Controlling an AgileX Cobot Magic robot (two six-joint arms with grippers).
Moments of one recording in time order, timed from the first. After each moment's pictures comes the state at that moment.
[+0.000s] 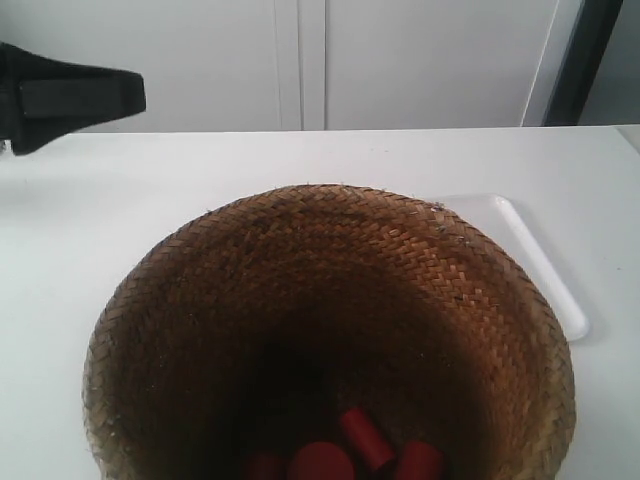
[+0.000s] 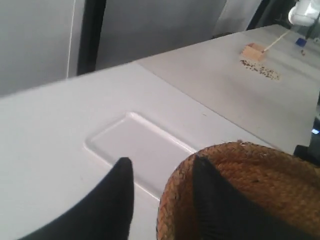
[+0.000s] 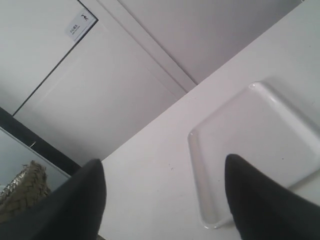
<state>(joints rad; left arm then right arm) -0.13 1.03 -0.81 1.68 -0.92 -1.75 0.07 0.00 -0.01 0.75 0.19 -0.02</state>
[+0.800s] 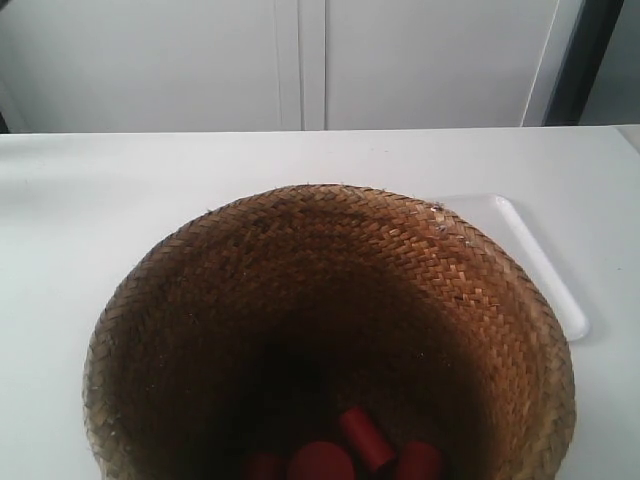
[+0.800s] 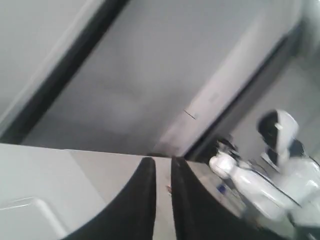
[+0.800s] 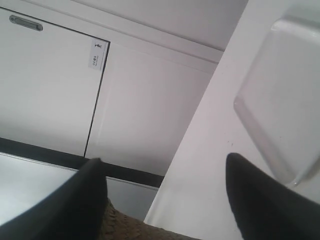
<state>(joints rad) -0.20 0.90 -0.72 1.14 -0.79 -1.95 0.07 0.00 -0.01 0.94 0.20 0.29</state>
